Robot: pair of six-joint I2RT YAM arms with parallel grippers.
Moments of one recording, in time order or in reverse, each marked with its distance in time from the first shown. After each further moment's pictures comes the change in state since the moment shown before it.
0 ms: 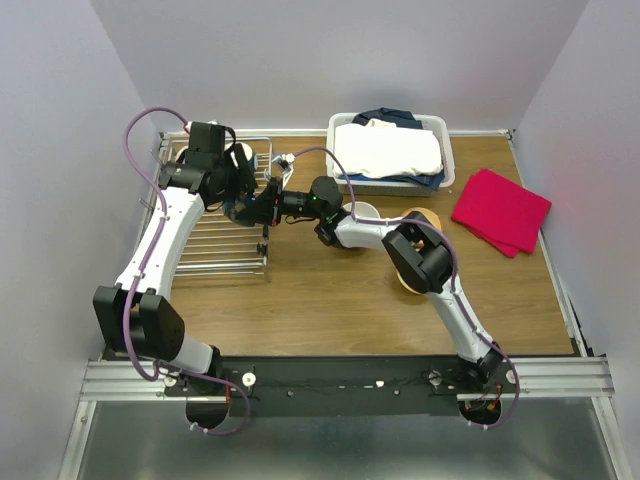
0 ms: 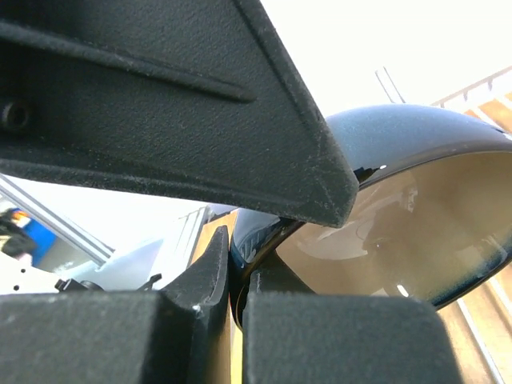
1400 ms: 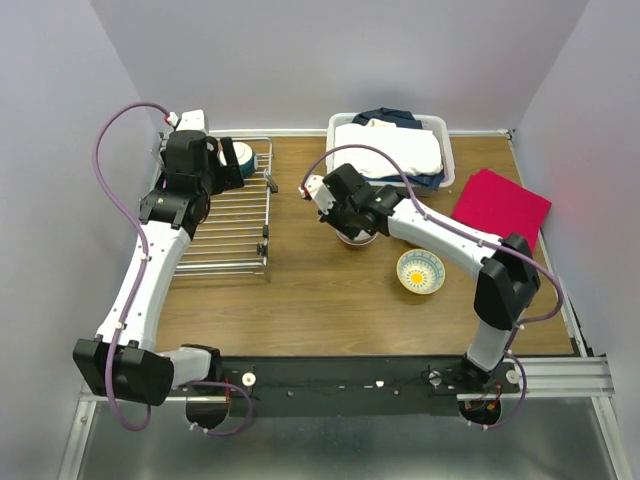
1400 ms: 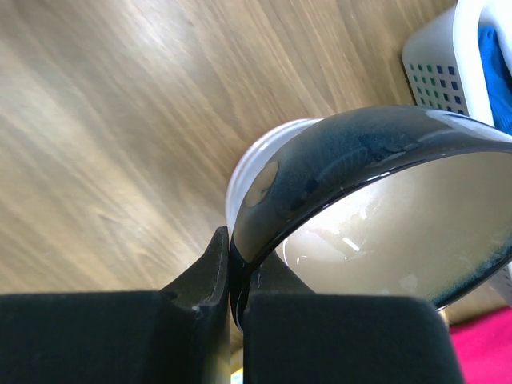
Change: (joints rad) left arm -0.008 -0.241 -0.121 0.206 -0.150 0.219; right arm 0.000 -0.620 -0.140 -1.697 0.865 -1.085
